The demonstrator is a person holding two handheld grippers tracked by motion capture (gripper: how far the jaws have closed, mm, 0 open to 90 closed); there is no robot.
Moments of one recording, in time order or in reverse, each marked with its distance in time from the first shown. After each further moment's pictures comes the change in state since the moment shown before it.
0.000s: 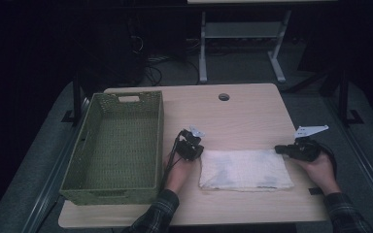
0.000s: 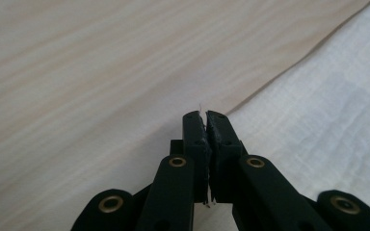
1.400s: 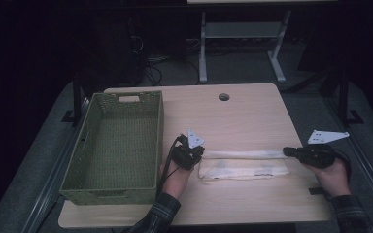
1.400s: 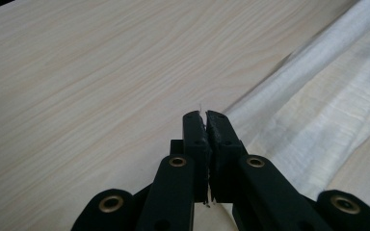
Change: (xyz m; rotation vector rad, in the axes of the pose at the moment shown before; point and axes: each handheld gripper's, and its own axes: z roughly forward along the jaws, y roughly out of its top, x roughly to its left) left arm -0.030 -0.011 -0.055 -0.134 0.005 0.074; right arm 0.028 -0.008 -0.047 -0.100 -0.001 -0.066
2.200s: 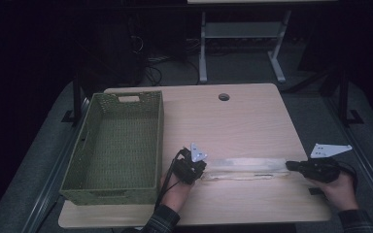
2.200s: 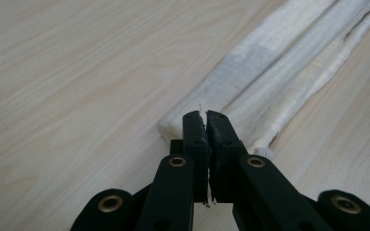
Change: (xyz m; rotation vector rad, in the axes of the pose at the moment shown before) left arm -0.024 -0.024 -0.002 0.096 -0.060 0.025; right arm 0.022 -0.026 -0.010 0.060 0.031 -0.005
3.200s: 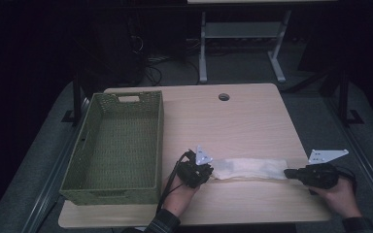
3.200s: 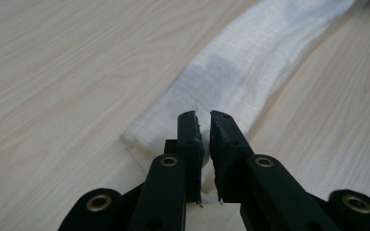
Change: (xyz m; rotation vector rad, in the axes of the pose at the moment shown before) left arm -0.012 0.007 -0.013 -0.042 -0.067 0.010; right arm 0.013 -0.007 0.003 0.058 0.070 0.007
